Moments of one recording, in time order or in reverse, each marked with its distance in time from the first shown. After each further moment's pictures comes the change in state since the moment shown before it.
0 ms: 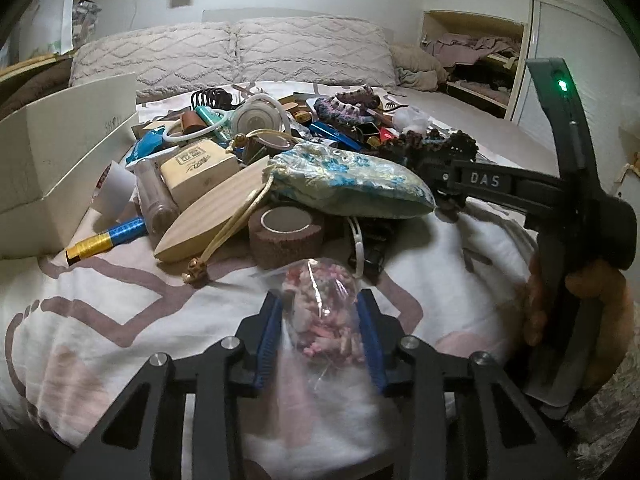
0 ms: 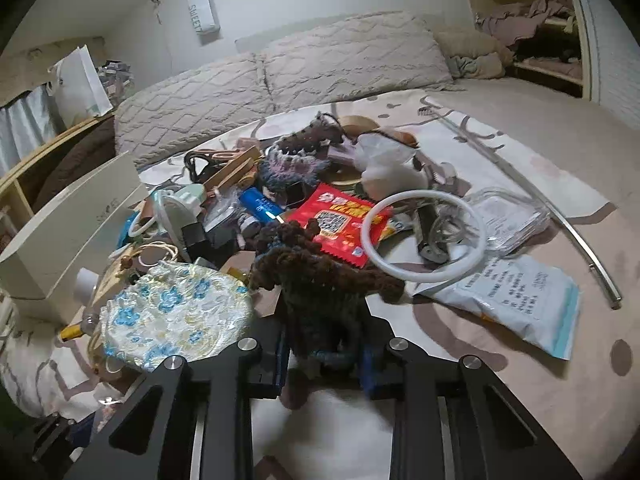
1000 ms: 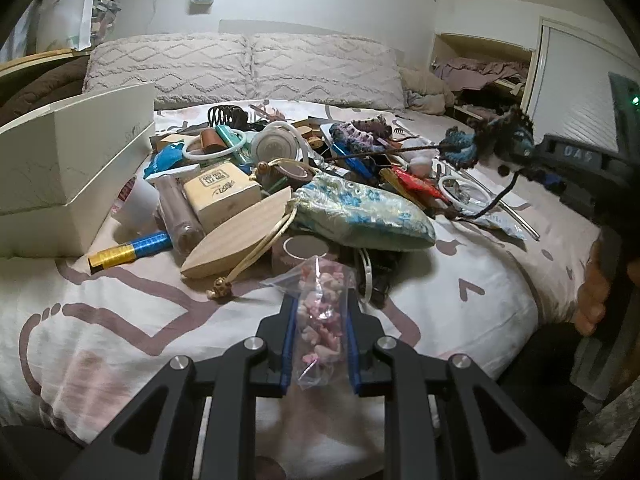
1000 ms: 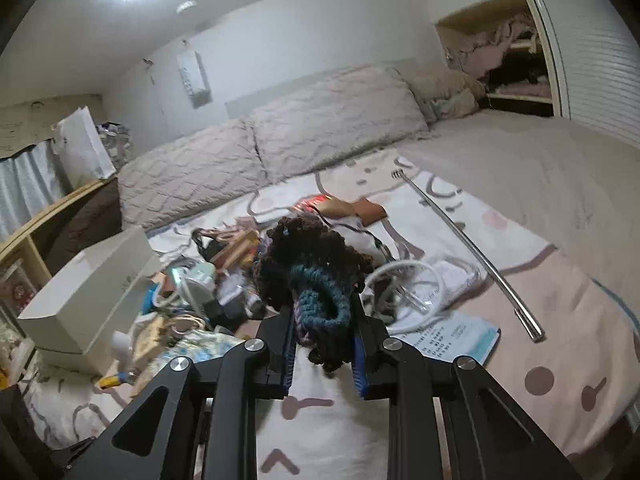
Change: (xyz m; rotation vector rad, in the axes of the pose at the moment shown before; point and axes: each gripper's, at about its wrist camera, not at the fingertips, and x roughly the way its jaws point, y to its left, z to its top) left arm -0.018 0.011 0.009 -0.054 -0.064 0.002; right arm -0.076 -0.021 0.029 0.080 -0.189 0.016
